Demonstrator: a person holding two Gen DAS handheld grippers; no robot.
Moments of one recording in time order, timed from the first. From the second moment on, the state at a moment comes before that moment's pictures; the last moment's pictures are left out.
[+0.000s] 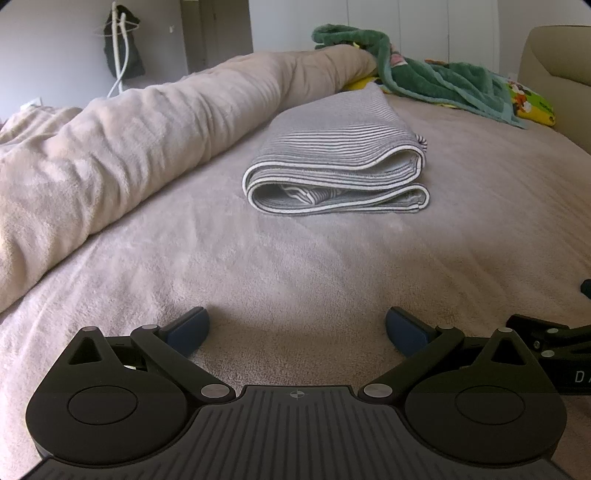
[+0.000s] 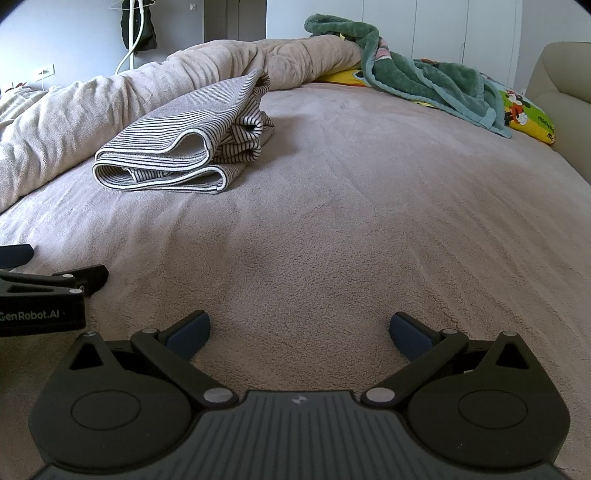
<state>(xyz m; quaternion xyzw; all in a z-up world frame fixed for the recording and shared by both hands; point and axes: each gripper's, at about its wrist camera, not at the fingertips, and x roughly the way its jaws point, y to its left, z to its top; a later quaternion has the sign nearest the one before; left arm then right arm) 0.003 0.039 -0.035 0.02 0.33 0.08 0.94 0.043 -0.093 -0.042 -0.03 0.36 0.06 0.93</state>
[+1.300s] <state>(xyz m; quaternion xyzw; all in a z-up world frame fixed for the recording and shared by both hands) 0.012 0.051 -0.026 0.00 0.38 0.03 0.92 0.043 -0.092 -0.042 -0.03 0.36 0.06 0.93</state>
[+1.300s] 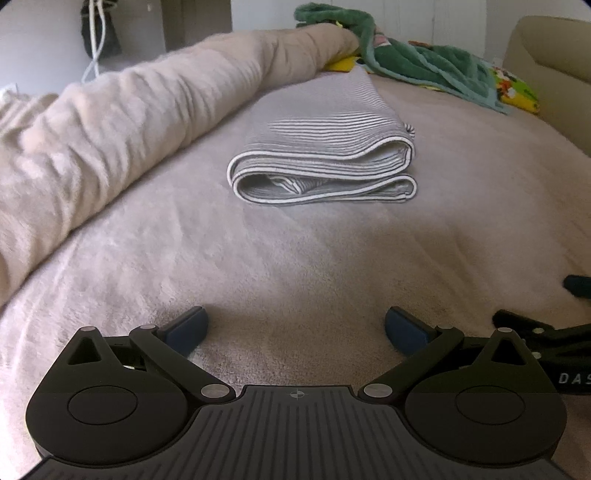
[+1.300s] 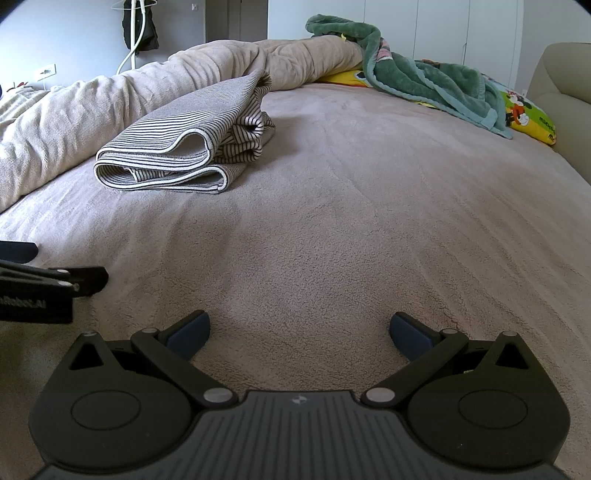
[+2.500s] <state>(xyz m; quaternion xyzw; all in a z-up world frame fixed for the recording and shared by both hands) 0.004 0.040 -0.026 0.01 0.40 0.05 0.92 0.043 -0.092 -0.042 -0.03 0.36 0.05 0.93</state>
